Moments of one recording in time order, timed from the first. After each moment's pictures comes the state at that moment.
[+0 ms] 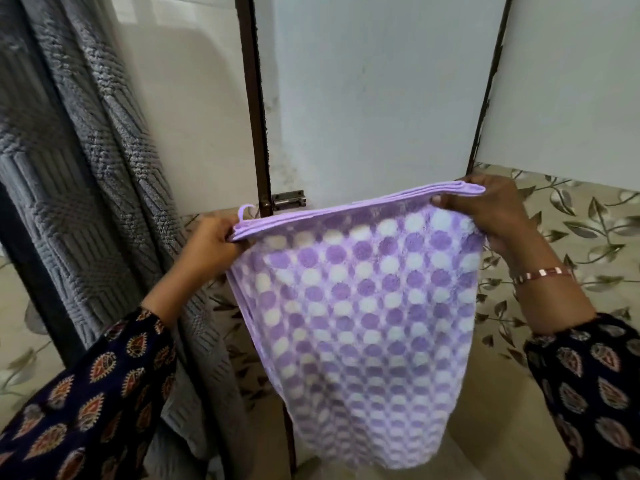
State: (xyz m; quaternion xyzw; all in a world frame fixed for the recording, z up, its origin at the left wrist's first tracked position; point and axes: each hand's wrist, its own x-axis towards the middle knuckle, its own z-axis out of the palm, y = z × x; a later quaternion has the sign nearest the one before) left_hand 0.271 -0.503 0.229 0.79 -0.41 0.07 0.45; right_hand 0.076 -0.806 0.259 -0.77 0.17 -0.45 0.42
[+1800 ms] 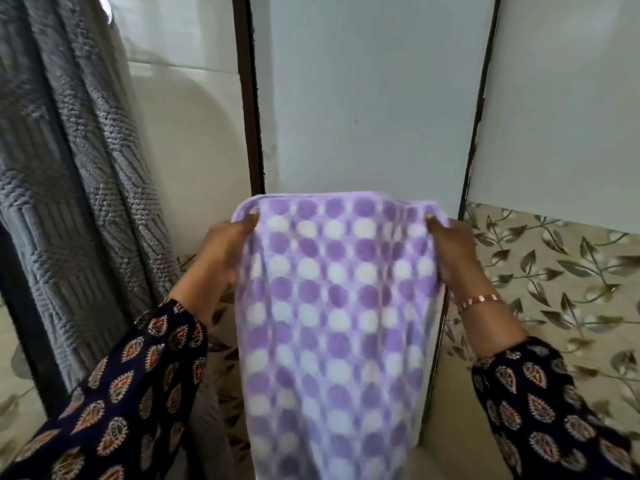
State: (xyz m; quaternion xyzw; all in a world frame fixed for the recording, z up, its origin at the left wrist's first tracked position) left_hand 0.268 -0.552 0.274 0.63 -0.18 -0.10 0.75; right_hand 0.110 -0.776 0.274 -0.65 0.28 -0.44 0.55
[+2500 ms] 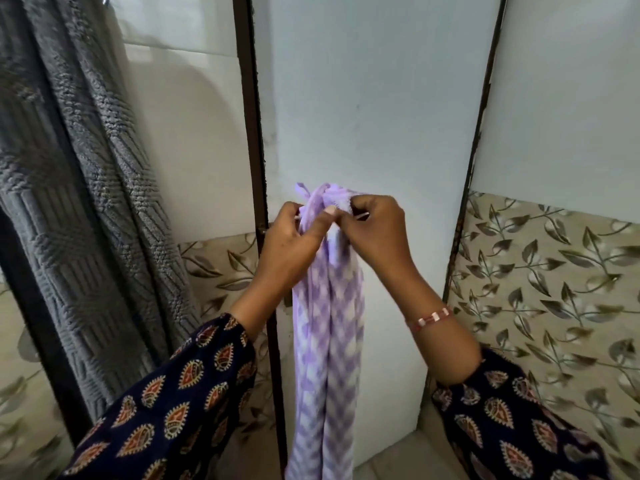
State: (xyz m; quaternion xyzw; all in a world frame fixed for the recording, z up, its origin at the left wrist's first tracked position) left_hand 0.201 -0.591 0.261 0.70 -0.34 0.05 0.63; right_hand 0.136 -0.690 0.277 -0.79 0.10 -0.47 0.38
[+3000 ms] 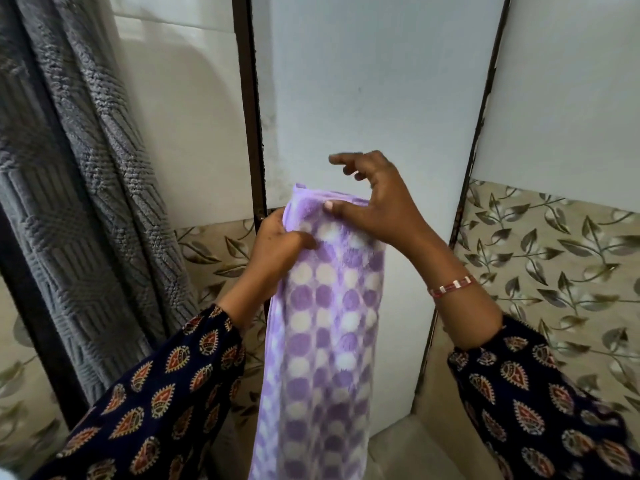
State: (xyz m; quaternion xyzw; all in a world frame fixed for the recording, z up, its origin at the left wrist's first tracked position) left_hand 0.209 -0.583 0.248 0.65 -0.32 -0.05 0.68; right_hand 0.132 -0.708 0.289 -0.87 -0.01 -0.42 0.26
